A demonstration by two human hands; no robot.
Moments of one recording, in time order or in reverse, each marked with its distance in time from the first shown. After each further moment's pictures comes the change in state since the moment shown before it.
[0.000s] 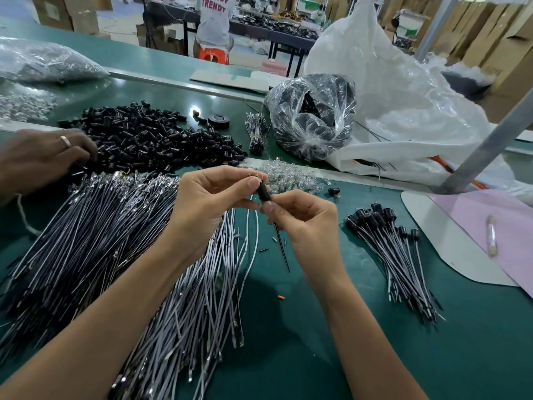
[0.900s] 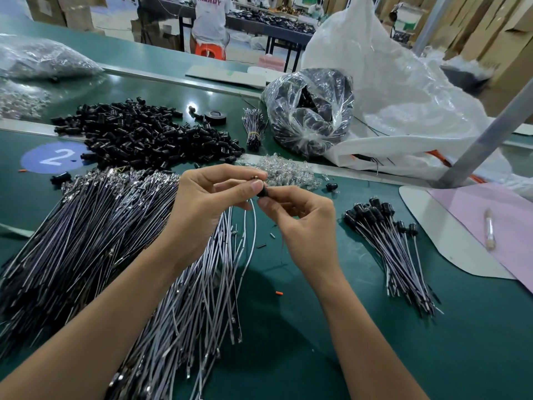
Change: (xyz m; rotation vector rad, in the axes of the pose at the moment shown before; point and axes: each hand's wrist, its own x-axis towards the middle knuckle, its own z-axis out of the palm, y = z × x) left_hand -0.004 0.002 0.002 0.058 -0.039 -0.006; right_hand 0.001 0.003 0.003 -0.169 0.061 -0.100
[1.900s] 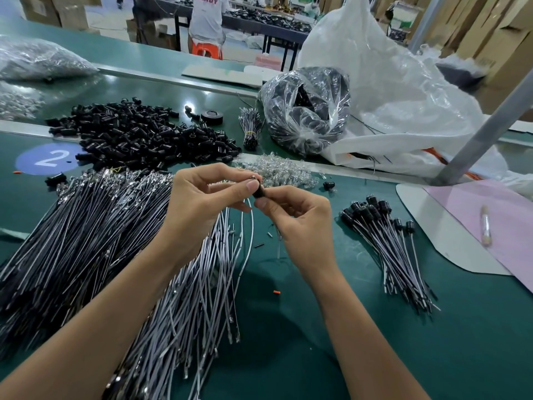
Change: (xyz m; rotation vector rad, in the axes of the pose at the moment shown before) left_hand 0.000 -0.001 0.000 0.050 0.034 0.032; right_hand 0.000 0.002 -0.001 0.074 -0.007 0.042
